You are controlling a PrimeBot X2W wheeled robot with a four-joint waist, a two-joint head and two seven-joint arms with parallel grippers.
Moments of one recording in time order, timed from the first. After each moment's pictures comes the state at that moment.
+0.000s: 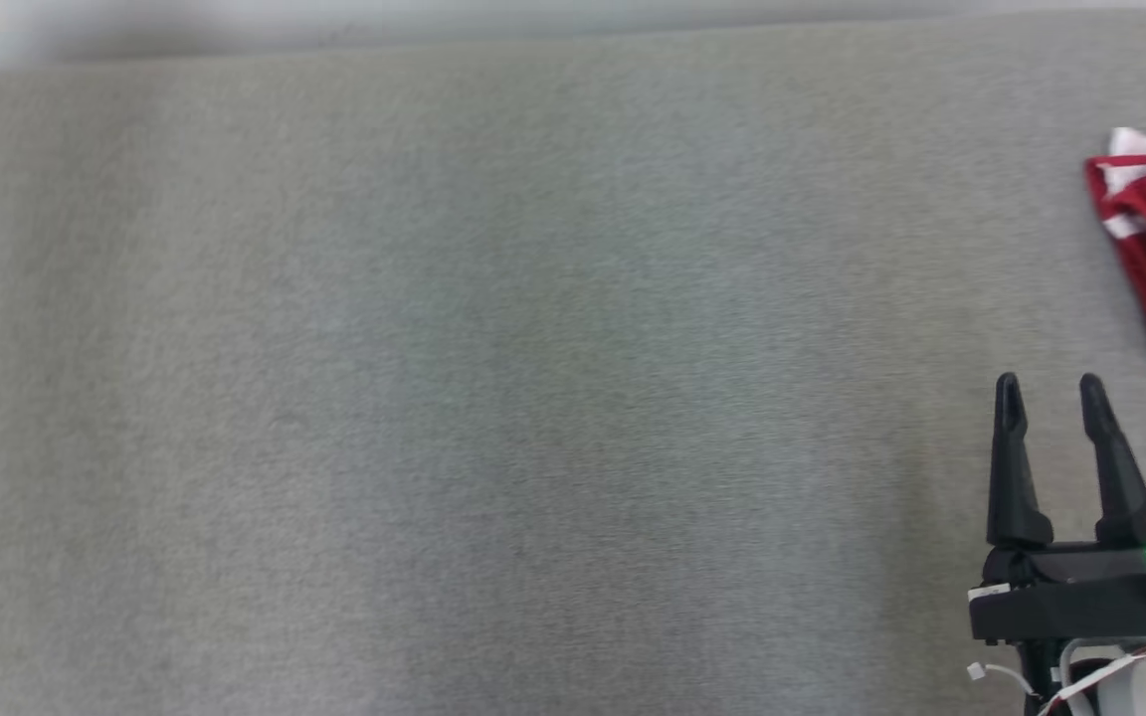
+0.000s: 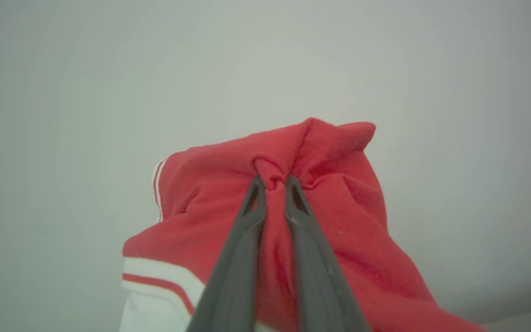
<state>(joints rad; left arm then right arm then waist) -1.27 0.45 -0.11 0.79 -0.24 -0.13 -0.17 -0.13 -0.12 -0.07 0.04 0.26 0.13 -0.24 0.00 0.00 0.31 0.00</state>
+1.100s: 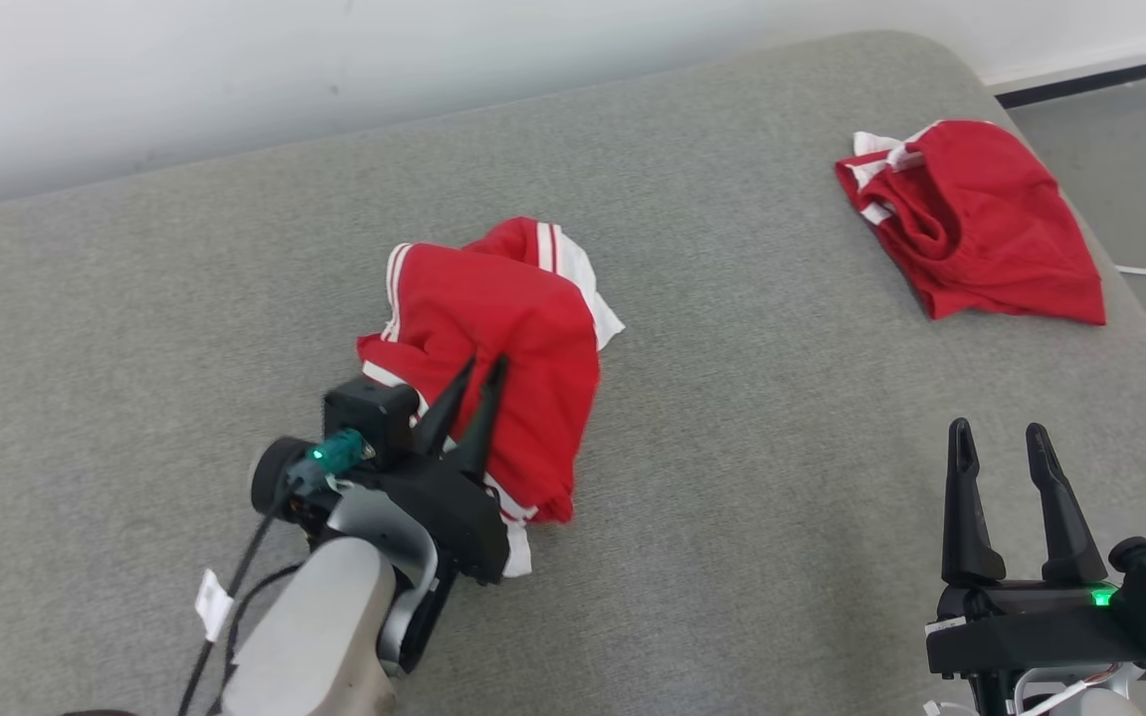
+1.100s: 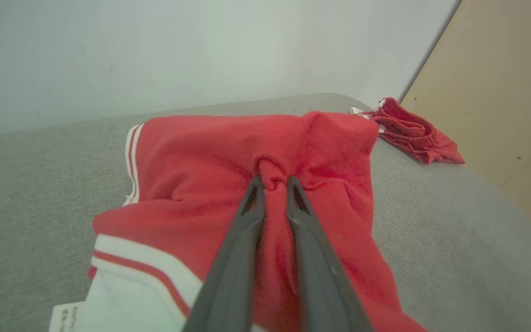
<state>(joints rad) -0.60 0.08 -0.46 0.54 -0.42 -0.04 -0.16 -0.10 -0.06 -0.04 0.11 0.29 0.13 -0.26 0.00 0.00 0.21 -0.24</state>
